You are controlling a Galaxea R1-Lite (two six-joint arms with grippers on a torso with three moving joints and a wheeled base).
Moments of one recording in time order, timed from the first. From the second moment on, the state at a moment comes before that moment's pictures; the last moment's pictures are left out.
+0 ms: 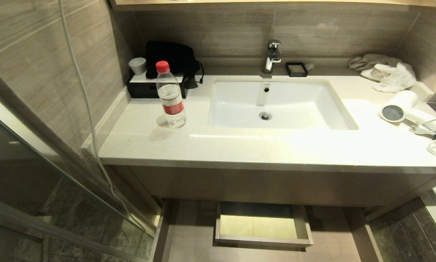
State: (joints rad) left arm 0.00 0.00 0.00 0.00 0.00 0.00; right arm 0.00 0.00 0.00 0.00 -0.02 0.03
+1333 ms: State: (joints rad) left arm 0.00 0.00 0.00 0.00 0.00 0.00; right arm 0.00 0.00 0.00 0.00 -0.02 0.03
